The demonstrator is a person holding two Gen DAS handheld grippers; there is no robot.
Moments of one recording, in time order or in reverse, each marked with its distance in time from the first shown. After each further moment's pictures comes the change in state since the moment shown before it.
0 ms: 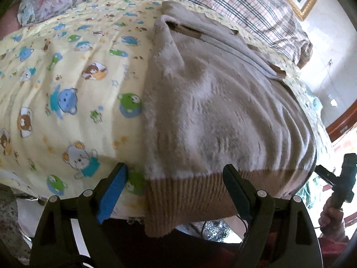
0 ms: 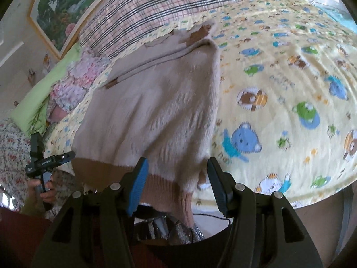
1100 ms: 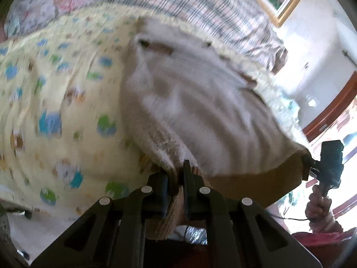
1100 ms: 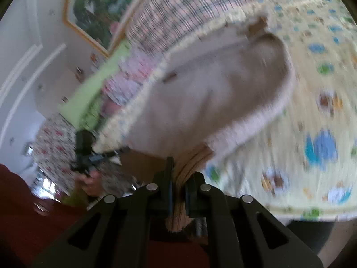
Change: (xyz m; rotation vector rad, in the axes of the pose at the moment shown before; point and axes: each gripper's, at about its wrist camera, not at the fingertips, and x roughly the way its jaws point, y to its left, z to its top) left arm -0.034 -0.009 0.016 0.045 -0.082 -0.170; right arm -0.001 0.029 0.033 -0.007 -0.031 0.414
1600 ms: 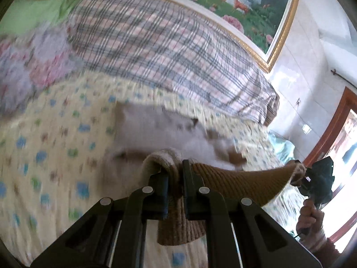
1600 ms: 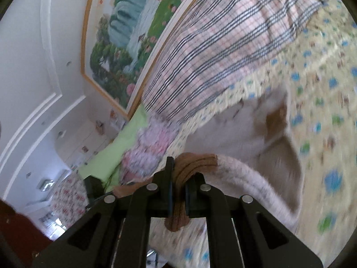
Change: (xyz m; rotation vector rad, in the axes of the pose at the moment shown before) left arm 0.001 -0.041 0.163 0.052 -0.316 -0.015; right arm -0.007 -0.024 0.162 0.033 -0.328 0.084
